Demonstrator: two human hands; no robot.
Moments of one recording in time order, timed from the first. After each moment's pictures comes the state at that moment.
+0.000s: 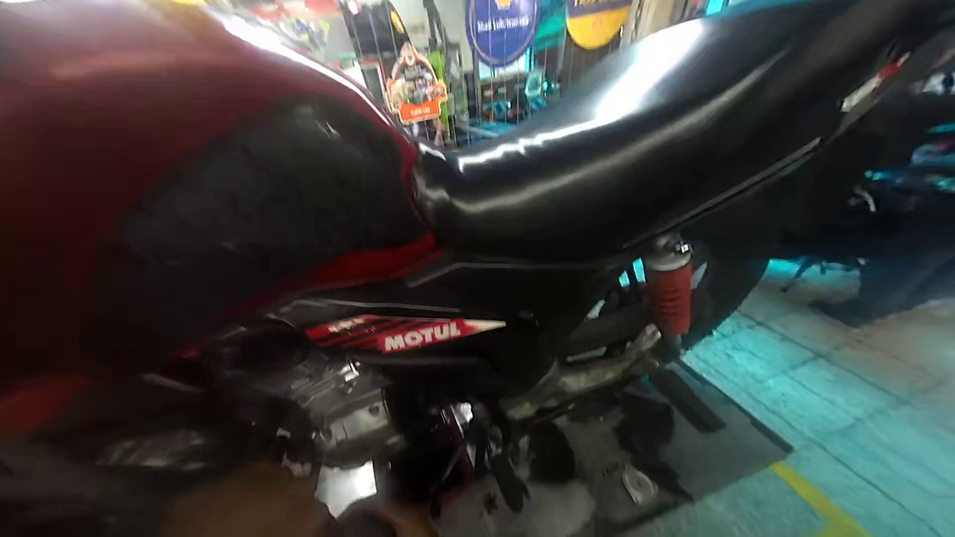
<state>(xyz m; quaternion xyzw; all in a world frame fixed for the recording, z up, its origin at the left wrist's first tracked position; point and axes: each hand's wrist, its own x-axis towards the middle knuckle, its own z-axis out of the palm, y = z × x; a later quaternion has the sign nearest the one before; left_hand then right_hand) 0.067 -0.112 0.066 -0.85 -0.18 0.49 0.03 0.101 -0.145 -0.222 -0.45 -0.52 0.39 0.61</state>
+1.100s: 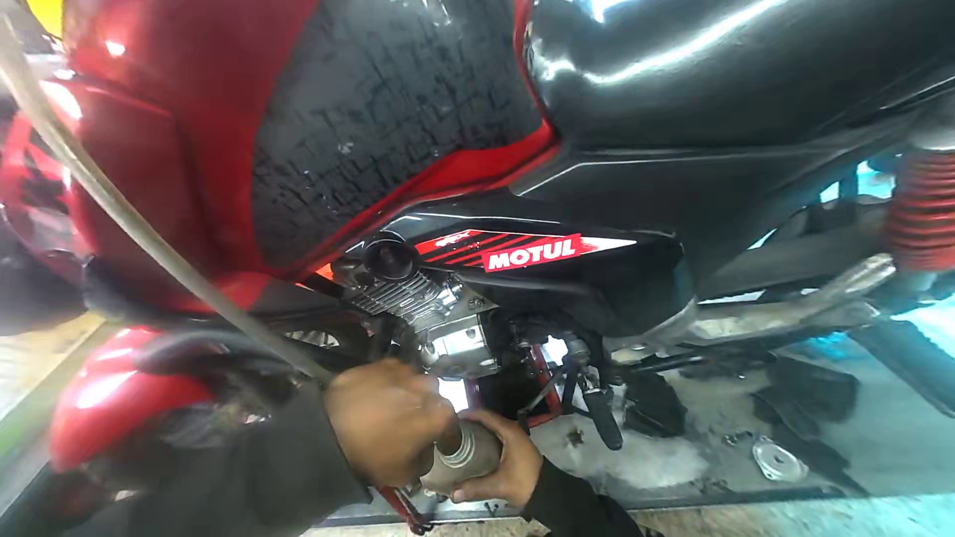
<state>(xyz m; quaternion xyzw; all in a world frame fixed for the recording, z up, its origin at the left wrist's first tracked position) -0.002 -0.043 0.000 -0.95 -0.05 0.30 0.05 0.105 -0.147 -0.238 -0.41 -0.53 0.39 0.63</state>
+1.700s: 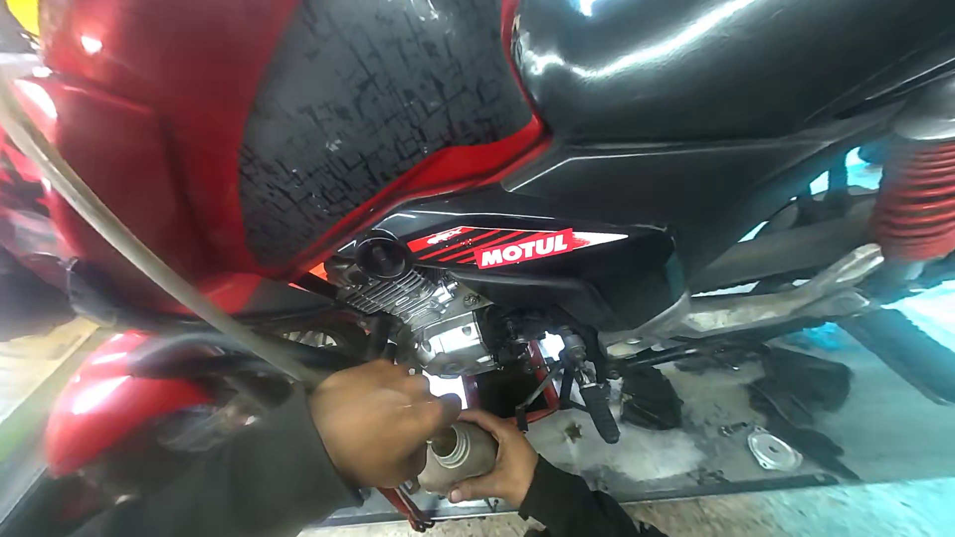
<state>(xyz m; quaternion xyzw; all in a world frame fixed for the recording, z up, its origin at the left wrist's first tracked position) -0.006 -0.049 0.002 -0.96 -0.05 0.26 0.07 0.102 -0.147 -0.243 -0.41 -0.52 0.41 0.62</state>
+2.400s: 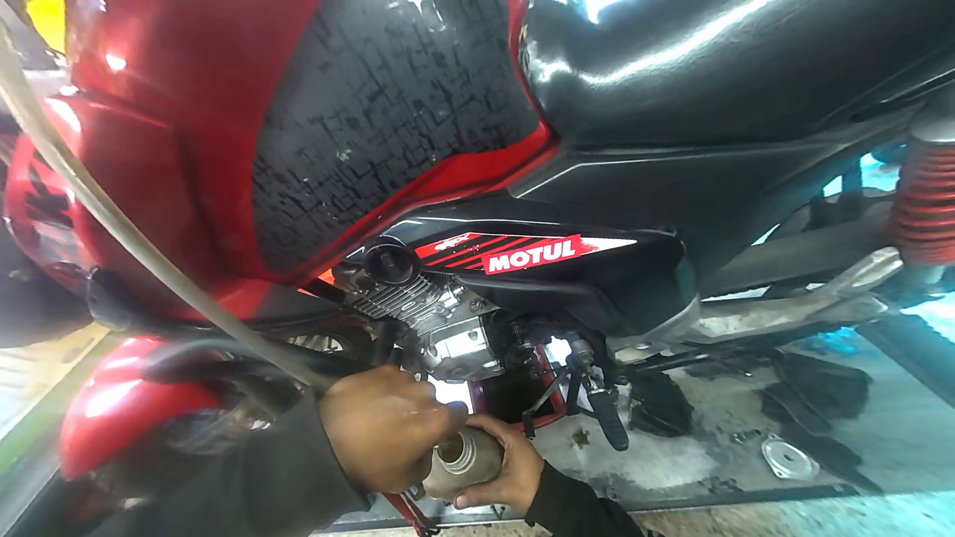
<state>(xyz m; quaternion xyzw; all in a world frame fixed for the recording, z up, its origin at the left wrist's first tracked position) 0.001 -0.049 0.008 -0.94 -0.07 0.32 0.06 0.101 -0.145 -0.243 -0.40 -0.52 0.41 0.63</state>
